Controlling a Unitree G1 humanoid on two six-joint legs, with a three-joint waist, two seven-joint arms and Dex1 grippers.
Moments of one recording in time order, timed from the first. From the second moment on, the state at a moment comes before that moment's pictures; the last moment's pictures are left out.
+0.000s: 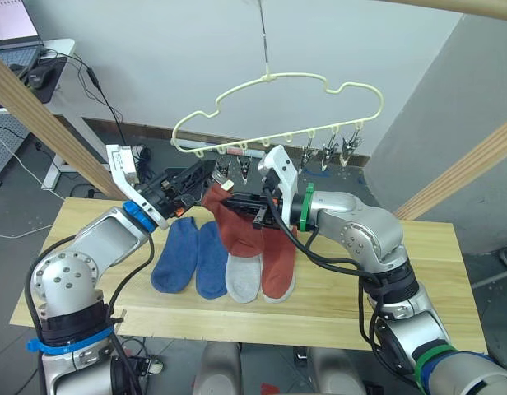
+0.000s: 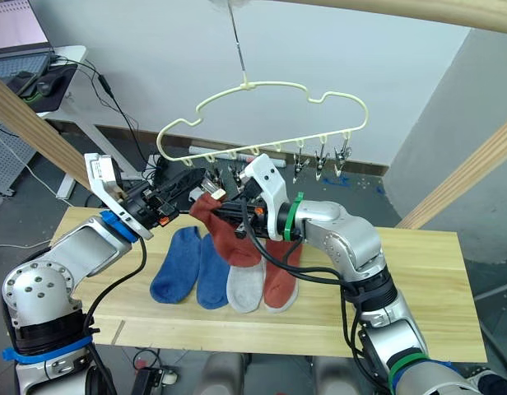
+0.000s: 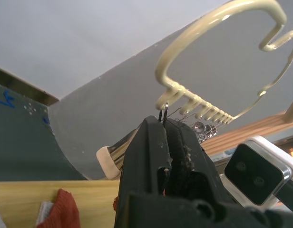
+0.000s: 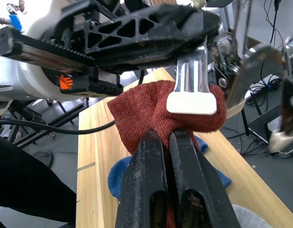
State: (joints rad) left arm -0.39 0.48 0.40 -0.27 -1.32 0.94 -0.21; right arm -0.73 -0.11 0.23 -0.17 0.45 0.91 0.64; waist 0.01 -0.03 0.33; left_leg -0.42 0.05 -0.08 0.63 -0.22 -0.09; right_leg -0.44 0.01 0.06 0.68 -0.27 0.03
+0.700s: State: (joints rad) left arm -0.31 0.55 0.31 -0.33 -1.03 0.77 -0.32; right arm -0.68 -0.05 0.25 -0.20 0.51 1.00 0.53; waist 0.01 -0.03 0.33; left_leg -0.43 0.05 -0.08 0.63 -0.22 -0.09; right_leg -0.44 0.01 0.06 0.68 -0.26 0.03
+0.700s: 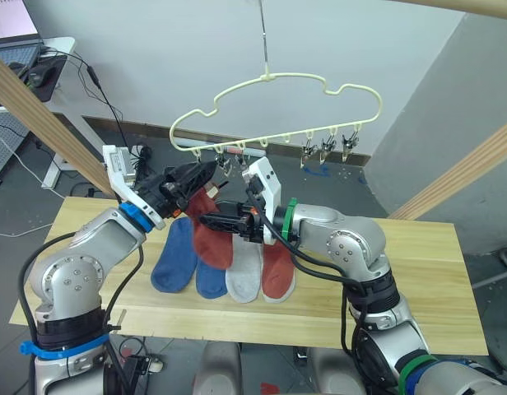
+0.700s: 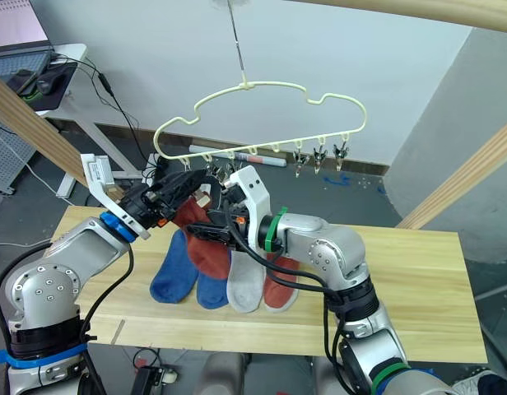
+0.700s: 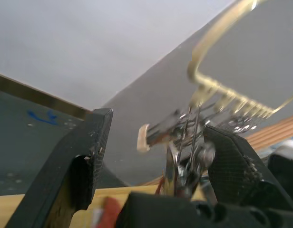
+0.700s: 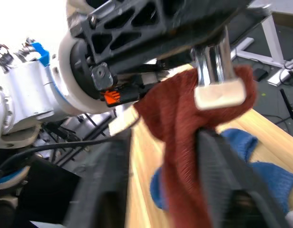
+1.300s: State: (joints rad) left arm -0.21 0.45 0.07 -0.49 -0.52 0.45 -0.34; right arm -0.48 -0.32 0.17 -0.39 0.44 0.84 0.57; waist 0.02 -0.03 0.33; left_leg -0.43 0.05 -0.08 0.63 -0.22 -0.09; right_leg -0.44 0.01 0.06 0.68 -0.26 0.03
